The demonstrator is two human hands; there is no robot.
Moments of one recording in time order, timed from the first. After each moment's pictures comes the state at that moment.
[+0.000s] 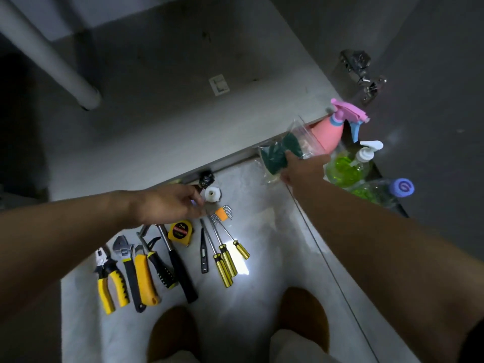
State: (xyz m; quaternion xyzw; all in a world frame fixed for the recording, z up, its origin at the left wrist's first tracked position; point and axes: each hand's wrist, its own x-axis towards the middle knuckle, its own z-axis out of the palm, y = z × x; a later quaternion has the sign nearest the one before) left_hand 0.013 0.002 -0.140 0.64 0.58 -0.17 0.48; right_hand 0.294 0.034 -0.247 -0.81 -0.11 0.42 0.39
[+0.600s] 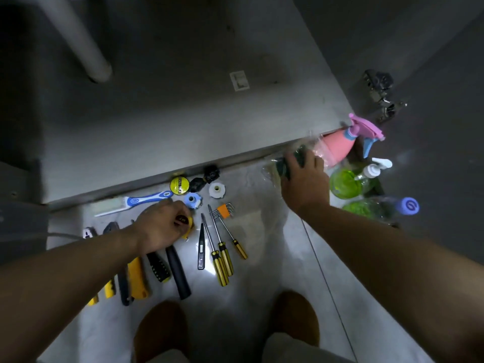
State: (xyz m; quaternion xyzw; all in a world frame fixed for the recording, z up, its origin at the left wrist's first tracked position) left_hand -0.046 -0.049 -0.226 0.67 0.62 -0.11 0.40; right_hand 0.278 -0.003 -0.226 -0.74 -0.66 0.10 0.01
